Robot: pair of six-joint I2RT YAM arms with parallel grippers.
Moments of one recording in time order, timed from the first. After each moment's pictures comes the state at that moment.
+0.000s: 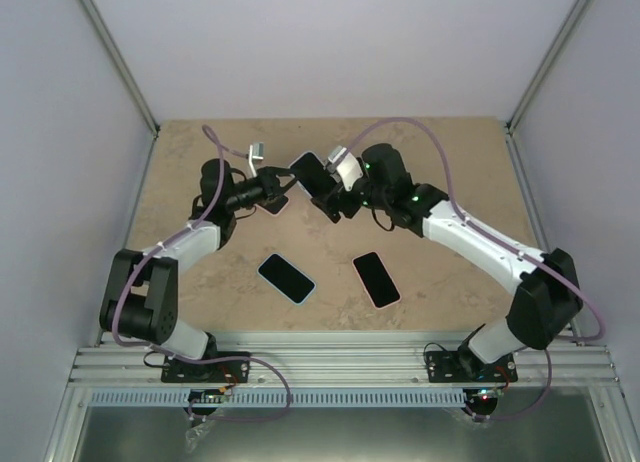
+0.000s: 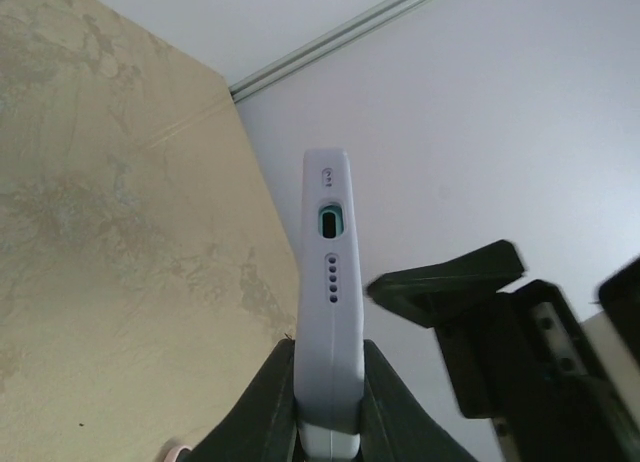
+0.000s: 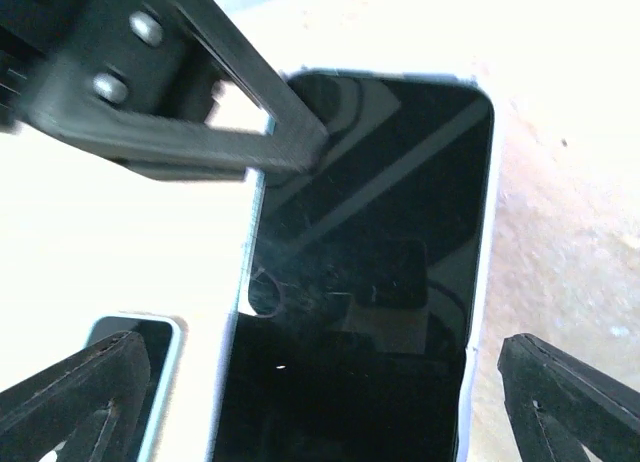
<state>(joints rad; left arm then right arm) -0.22 1.51 0.78 0.65 0.88 -1.02 0.72 1.54 1.26 -0.26 -0.18 -0.14</state>
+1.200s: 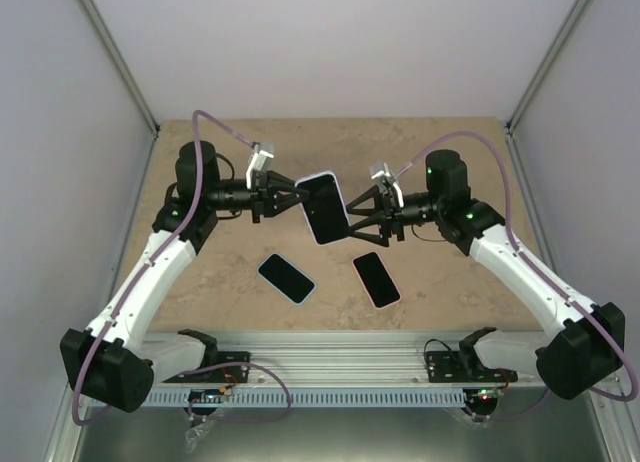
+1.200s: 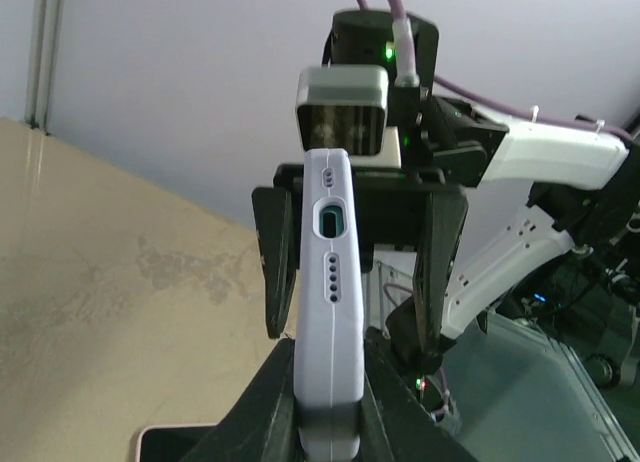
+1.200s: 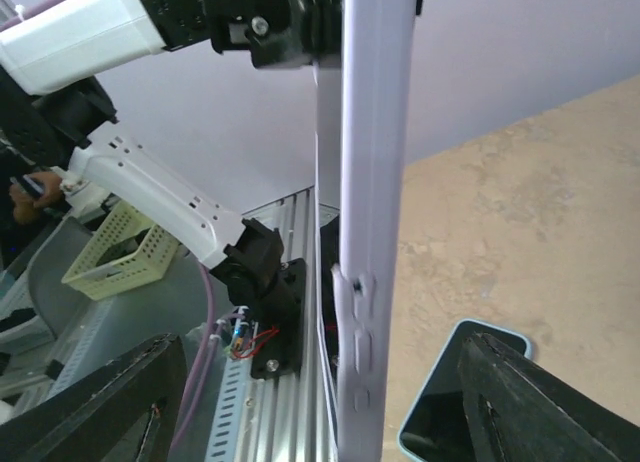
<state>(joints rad) -0.31 1.15 1.05 -0.03 1.18 -0.28 0.49 1.23 1.04 -0.21 -1.12 0.07</state>
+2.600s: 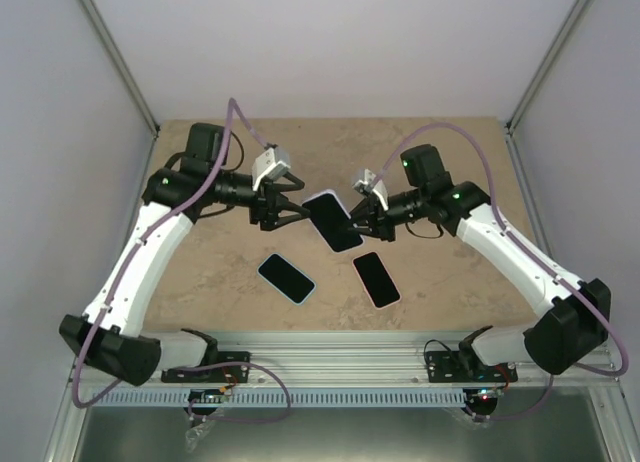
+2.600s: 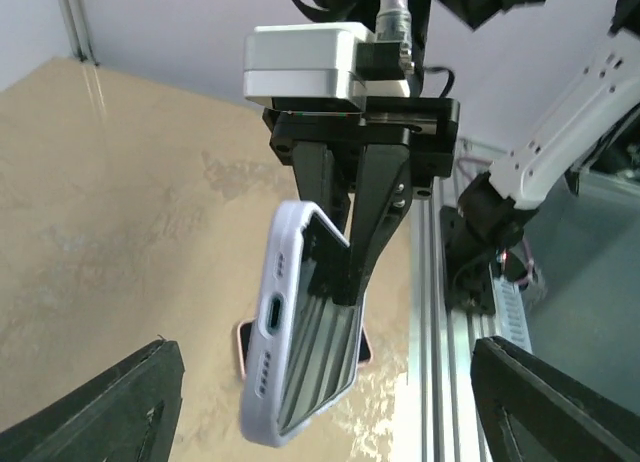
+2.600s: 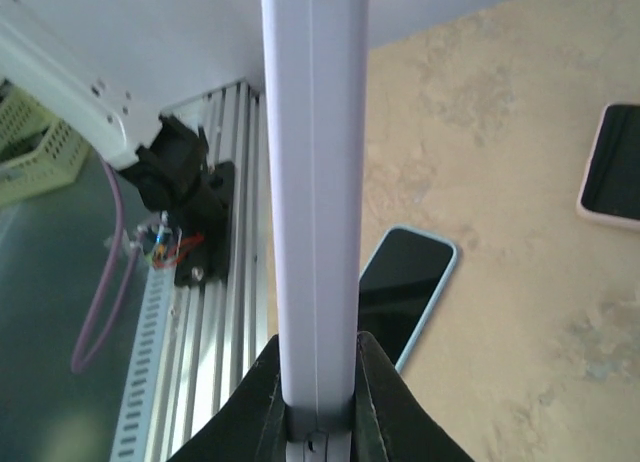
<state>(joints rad) -0.35 1.26 1.40 -0.81 1.01 0.39 0.54 1.35 1.22 -0.60 -0.95 -0.28</state>
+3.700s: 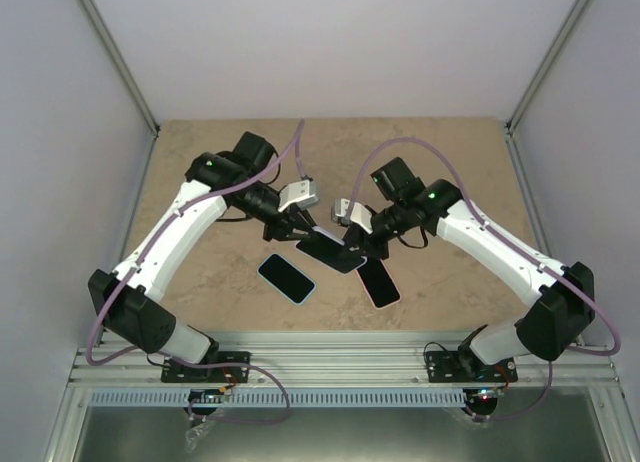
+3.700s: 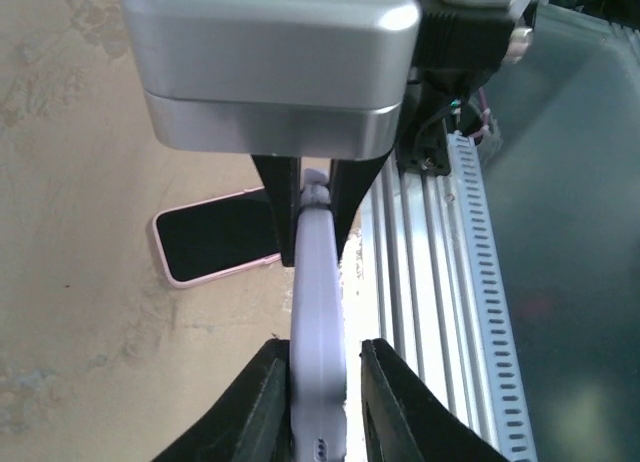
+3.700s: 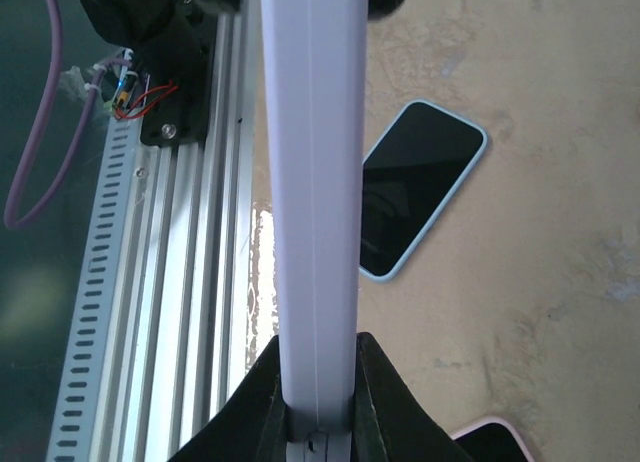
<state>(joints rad) -0.48 1.48 1.53 -1.26 0.88 0.80 0.69 1.45 1.31 -0.92 -0.69 -0.59</state>
